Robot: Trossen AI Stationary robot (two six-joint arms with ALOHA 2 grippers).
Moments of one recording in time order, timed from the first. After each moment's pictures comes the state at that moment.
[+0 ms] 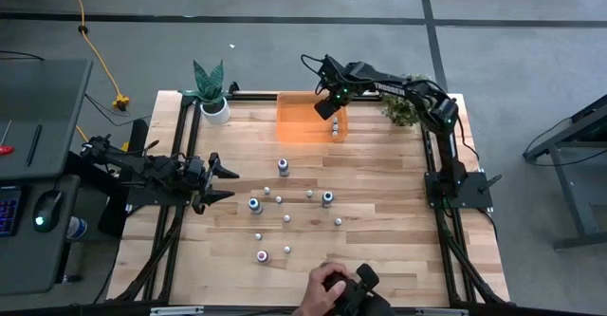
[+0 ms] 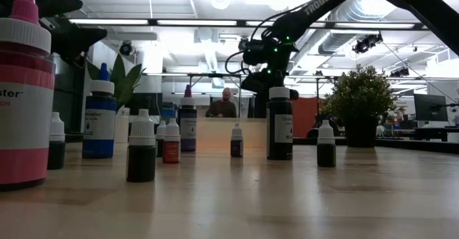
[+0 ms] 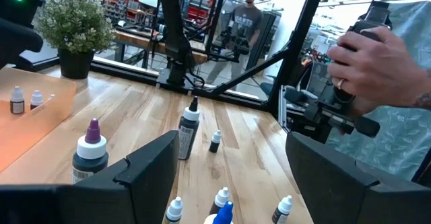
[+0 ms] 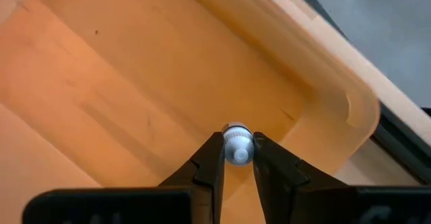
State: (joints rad) left arm -0.37 0.01 0.01 0.05 -0.26 -0.27; right arm -0.67 2.10 1.72 -0.84 0.01 0.20
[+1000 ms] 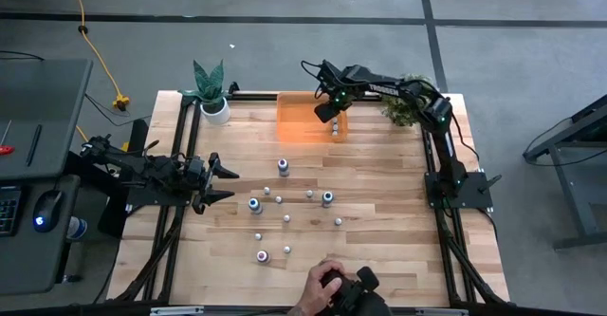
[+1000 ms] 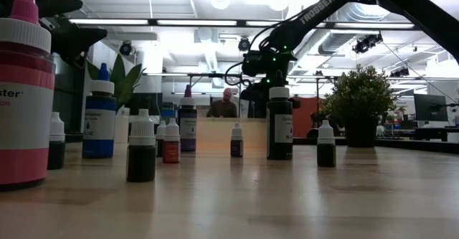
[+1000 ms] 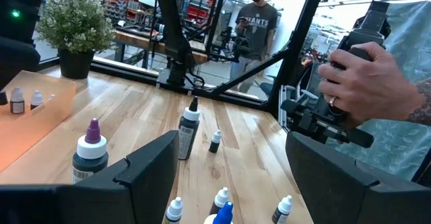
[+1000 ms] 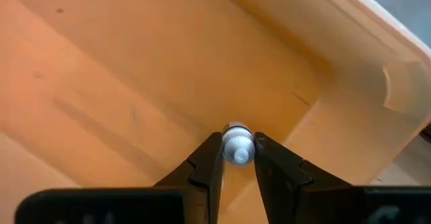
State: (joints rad) left arm -0.37 0.01 0.01 0.05 -0.26 -0.27; right arm -0.67 2.16 1.72 -0.86 -0.01 0.27
